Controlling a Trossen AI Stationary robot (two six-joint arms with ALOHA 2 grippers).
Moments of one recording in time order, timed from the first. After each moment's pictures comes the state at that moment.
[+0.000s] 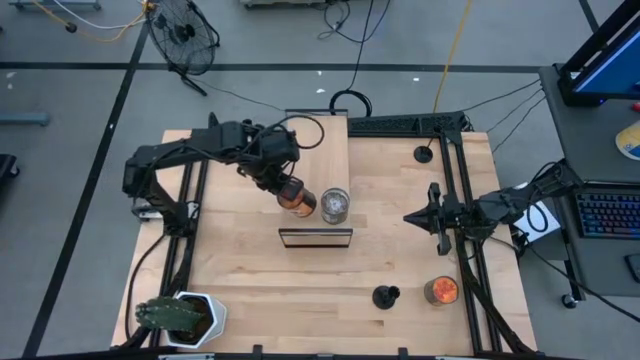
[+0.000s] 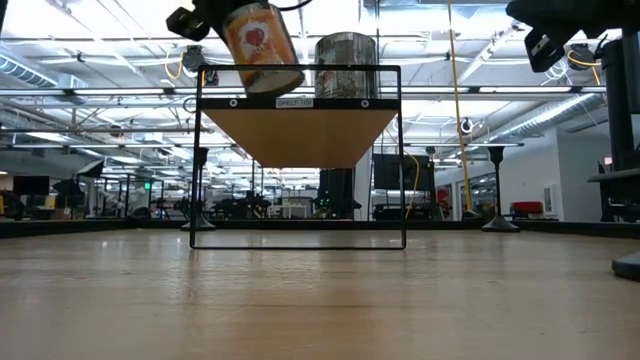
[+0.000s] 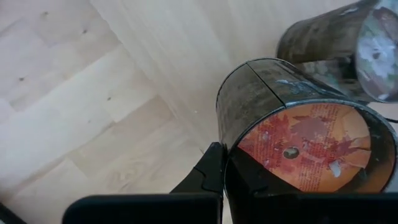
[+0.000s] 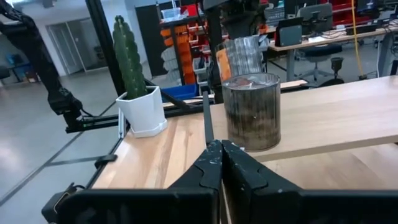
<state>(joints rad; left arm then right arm) 0.16 1.64 1.82 -1.41 0.08 -0.85 0.42 0.37 0.36 -0.03 0.39 0.22</state>
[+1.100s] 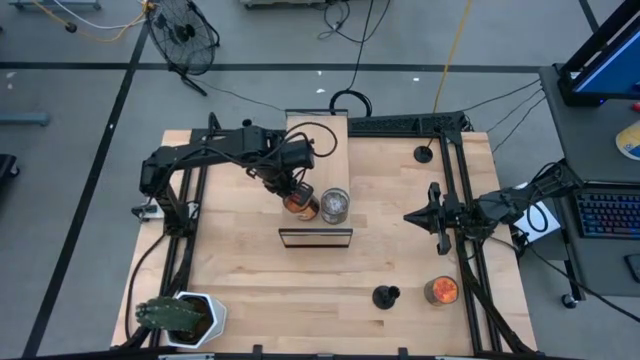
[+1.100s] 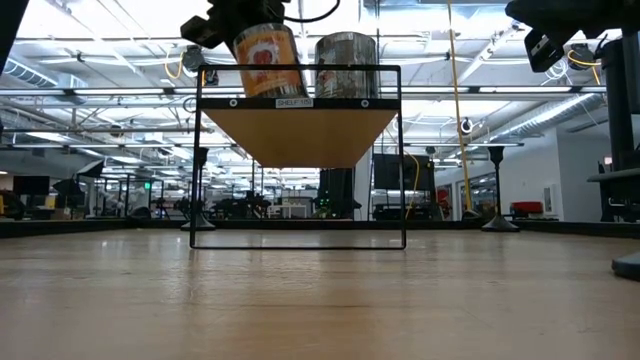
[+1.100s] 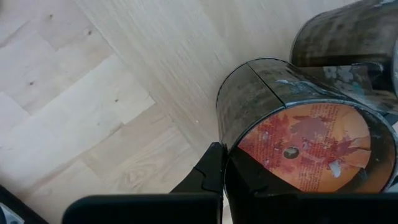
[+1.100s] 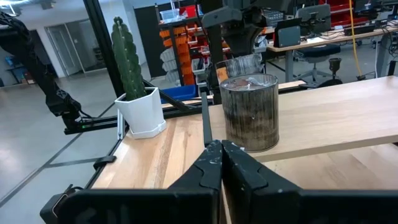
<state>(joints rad) 0.14 1.77 1.90 -1.47 0.05 -0.84 0.42 0.37 0.36 -0.03 0.39 0.22</state>
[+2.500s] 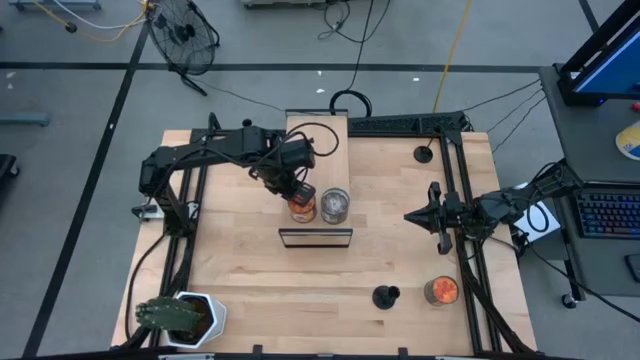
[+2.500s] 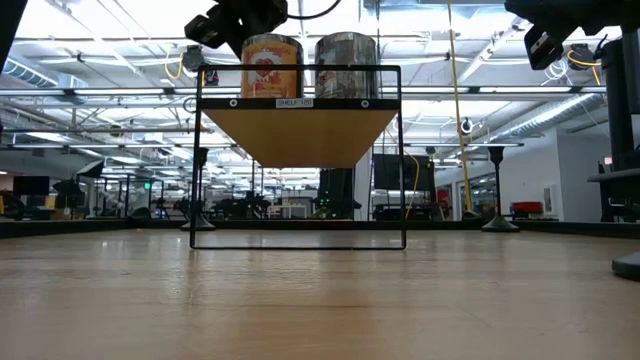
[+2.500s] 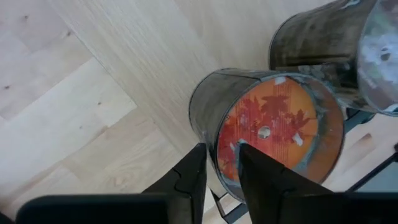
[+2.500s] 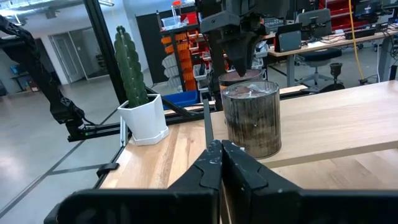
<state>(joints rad) 0.14 1.75 1.90 -1.44 0.09 -0.83 0.42 0.37 0.36 0.00 0.39 0.23</state>
